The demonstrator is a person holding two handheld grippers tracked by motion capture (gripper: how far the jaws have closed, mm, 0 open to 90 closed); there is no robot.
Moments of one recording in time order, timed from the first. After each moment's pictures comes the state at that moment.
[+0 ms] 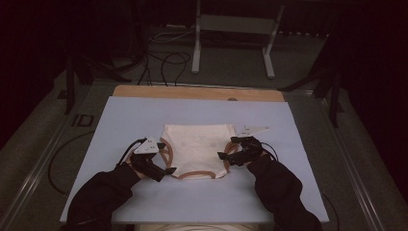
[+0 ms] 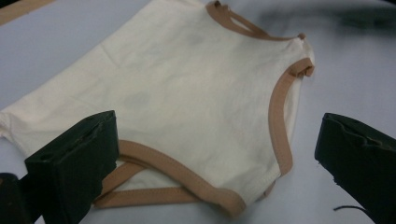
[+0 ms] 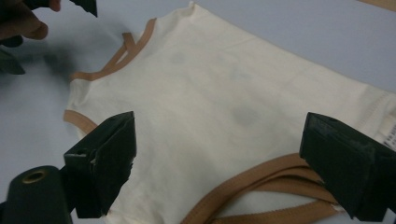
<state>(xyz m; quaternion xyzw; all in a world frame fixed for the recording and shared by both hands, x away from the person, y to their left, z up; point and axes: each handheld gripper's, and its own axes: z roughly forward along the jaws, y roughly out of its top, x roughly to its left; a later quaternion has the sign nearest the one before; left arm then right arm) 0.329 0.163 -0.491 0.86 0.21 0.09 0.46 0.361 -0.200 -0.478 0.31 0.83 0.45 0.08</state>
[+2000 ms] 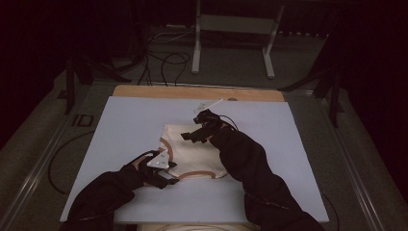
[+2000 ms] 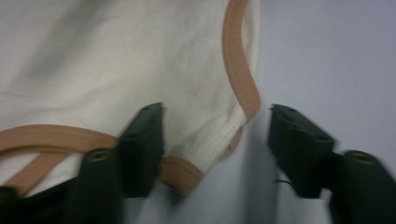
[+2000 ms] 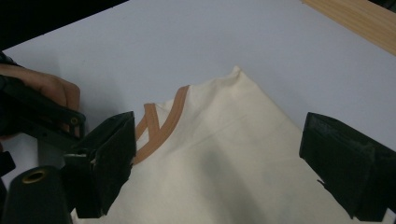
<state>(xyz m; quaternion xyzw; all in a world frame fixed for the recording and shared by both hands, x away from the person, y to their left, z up) 0.322 0.144 -0.520 0.92 0.10 0.06 0.37 0.435 -0.080 -0.449 0.25 0.87 0.42 0.04</state>
